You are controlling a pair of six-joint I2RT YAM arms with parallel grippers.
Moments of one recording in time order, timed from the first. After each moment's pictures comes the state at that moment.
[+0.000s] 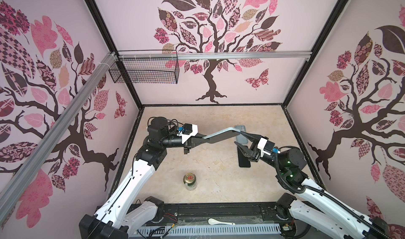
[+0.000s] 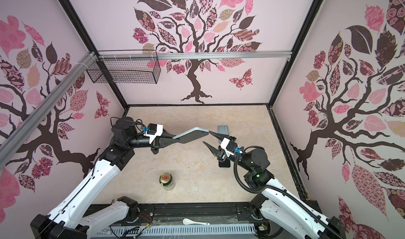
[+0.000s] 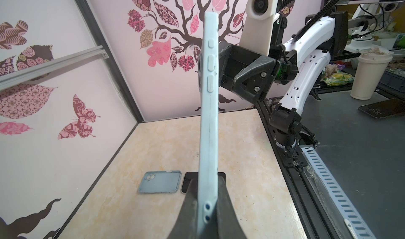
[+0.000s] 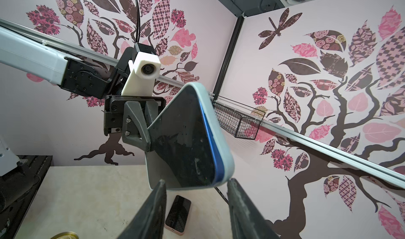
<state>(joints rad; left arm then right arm) -0.37 1.04 0.99 -0.11 1.10 0.37 0.66 0.76 0.56 0.61 -0.42 -0.20</state>
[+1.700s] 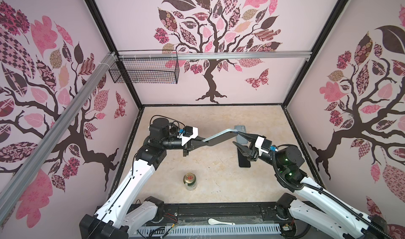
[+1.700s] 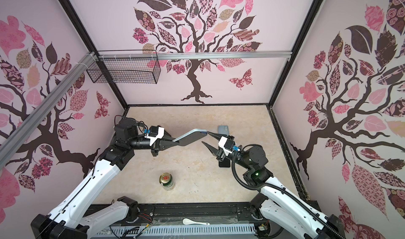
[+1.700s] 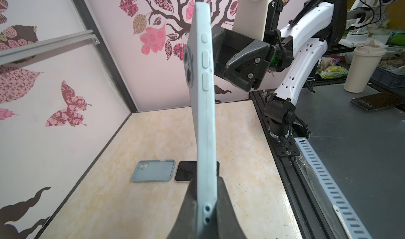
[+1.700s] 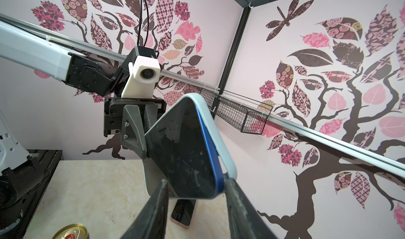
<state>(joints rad) -0.37 1.04 0.99 -0.24 1.11 0.47 0.65 0.79 0.58 0.56 -0.45 -0.19</state>
